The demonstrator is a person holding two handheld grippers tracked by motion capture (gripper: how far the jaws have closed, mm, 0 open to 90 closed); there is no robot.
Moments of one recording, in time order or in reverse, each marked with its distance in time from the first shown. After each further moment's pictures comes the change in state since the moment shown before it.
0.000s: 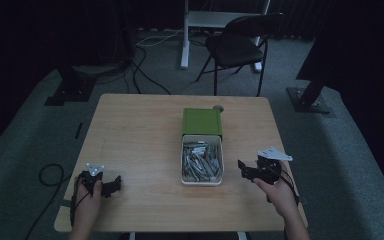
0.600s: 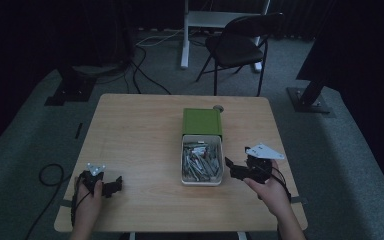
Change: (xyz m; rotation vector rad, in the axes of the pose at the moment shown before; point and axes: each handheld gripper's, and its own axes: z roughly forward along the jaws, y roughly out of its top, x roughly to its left) left arm -0.001 0.000 0.001 0.009 -0.001 0.002; right arm 0.041 0.030 -0.017 -0.091 0.099 -0.091
